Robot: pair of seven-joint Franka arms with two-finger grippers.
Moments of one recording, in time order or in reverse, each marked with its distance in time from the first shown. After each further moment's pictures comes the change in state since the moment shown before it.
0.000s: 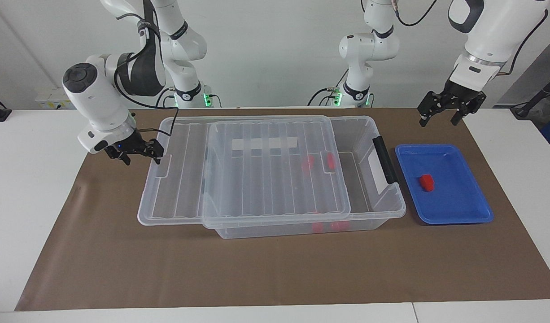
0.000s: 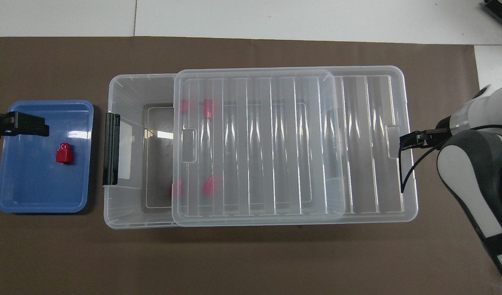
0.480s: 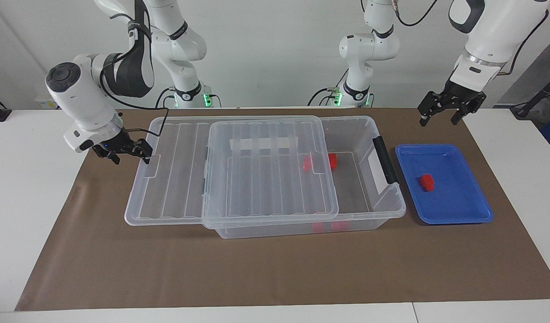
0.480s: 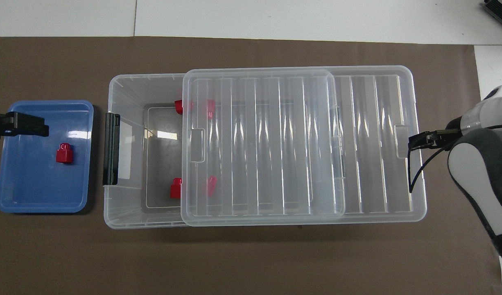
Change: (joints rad) left arm 0.004 0.000 0.007 0.000 0.001 -0.021 0.000; right arm -0.064 -0.002 0.000 -0.003 0.000 0.000 -0.030
